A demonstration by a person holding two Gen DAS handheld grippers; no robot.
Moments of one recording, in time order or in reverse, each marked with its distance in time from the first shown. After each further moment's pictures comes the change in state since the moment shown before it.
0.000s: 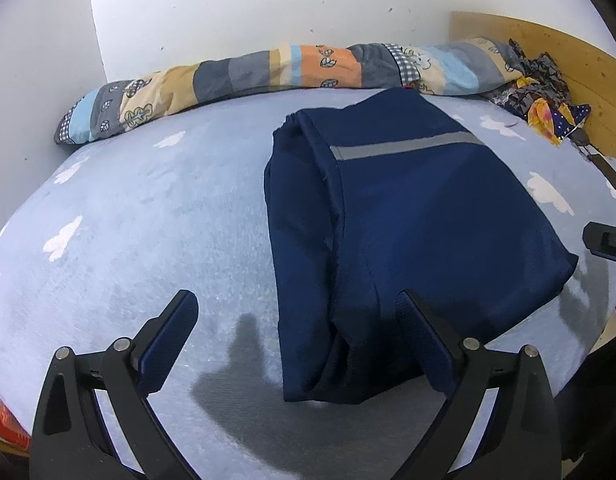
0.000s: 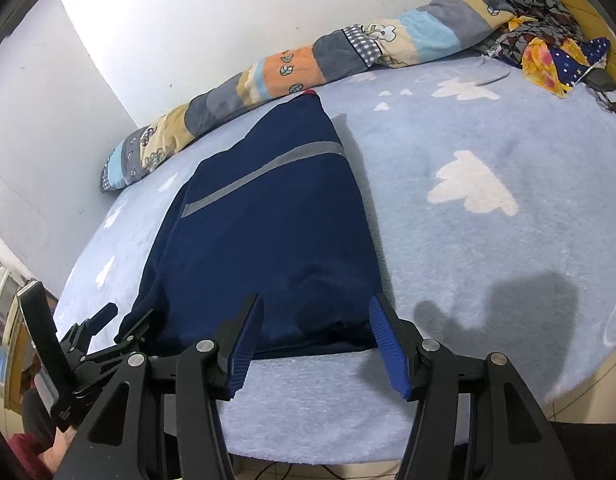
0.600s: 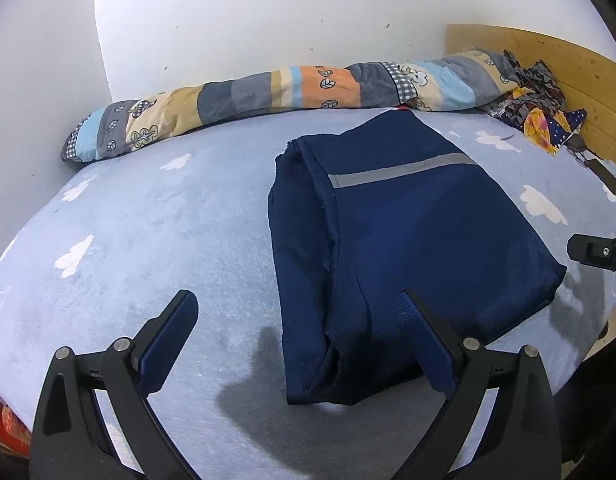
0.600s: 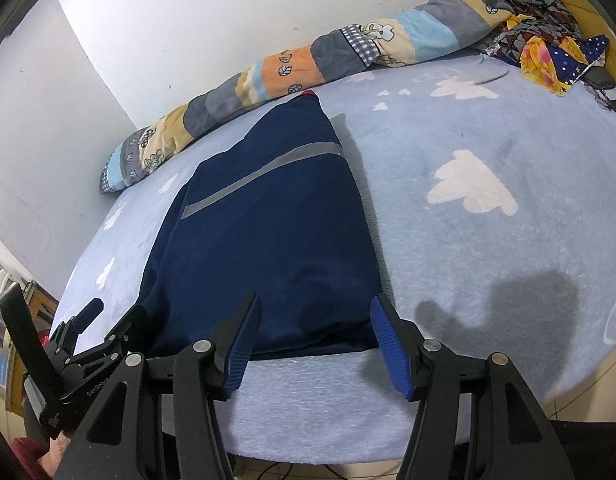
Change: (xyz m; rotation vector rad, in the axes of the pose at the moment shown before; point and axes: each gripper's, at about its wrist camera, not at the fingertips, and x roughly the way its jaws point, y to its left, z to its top) left arm -0.015 -0.001 0.006 0.012 -0.066 0.018; right arm -0.002 0.001 -0.003 0.007 -0.002 0.001
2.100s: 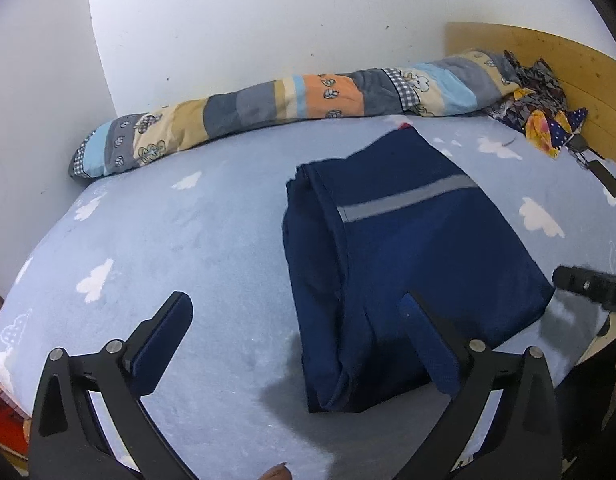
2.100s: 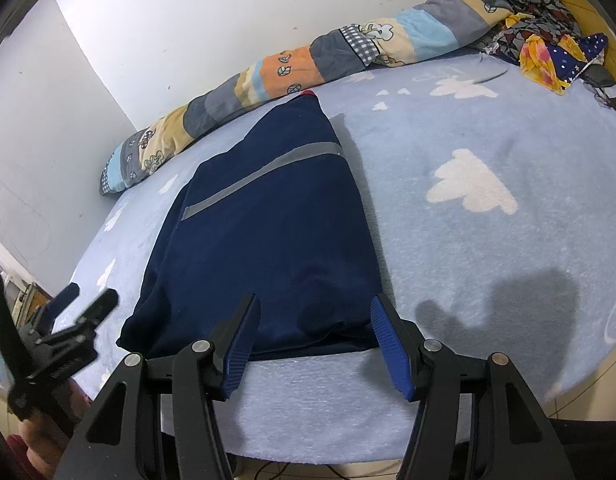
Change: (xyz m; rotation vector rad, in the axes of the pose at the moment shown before) left arm -0.024 0.007 0.035 0.044 0.006 0.034; right arm -0.001 0.001 0.001 0.007 0.003 0.000
